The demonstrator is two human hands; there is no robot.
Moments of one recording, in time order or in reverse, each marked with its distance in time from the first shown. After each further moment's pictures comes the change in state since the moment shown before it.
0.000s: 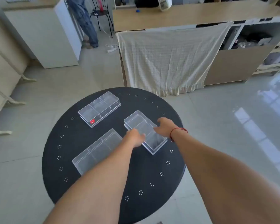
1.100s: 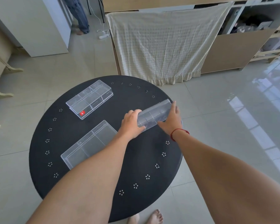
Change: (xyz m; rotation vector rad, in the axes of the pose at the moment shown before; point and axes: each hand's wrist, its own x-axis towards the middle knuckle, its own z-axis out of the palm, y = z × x) left_hand 0.029 -0.002 0.017 -0.038 0.256 0.427; right_hand 0.007 0.045 0.023 0.302 0.325 0.047
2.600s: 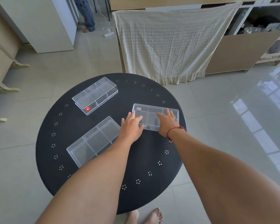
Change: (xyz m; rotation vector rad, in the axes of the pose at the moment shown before) left_hand -0.015 -0.014 0.009 0.221 -0.055 -0.022; right_hand -0.007 -0.011 0.016 -0.562 -0.238 -0.128
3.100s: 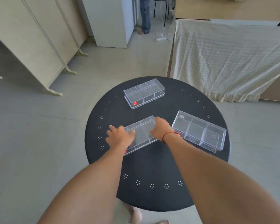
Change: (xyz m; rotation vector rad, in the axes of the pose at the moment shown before) left_hand -0.097 -0.125 -0.056 -0.118 0.131 -0.825; right_hand -0.009 -0.159 0.034 0.155 -0.190 -0.236
